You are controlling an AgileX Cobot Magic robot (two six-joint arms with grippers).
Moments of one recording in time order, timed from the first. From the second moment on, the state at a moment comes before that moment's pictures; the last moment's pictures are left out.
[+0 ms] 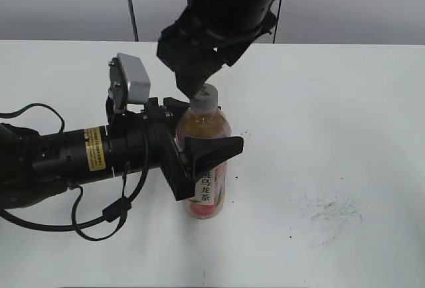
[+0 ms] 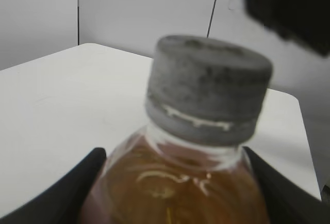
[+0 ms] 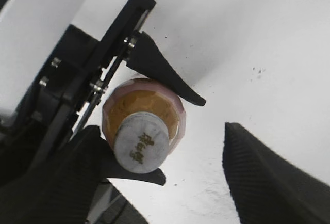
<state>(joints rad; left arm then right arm) -0.50 1.94 -0.64 0.82 -1.21 -0.39 0.81 1.82 -1.73 0.02 1.22 -0.18</state>
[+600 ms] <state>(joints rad) -0.50 1.94 -0.64 0.82 -1.20 -0.39 0.81 1.82 -1.72 0.11 1.22 0.31</state>
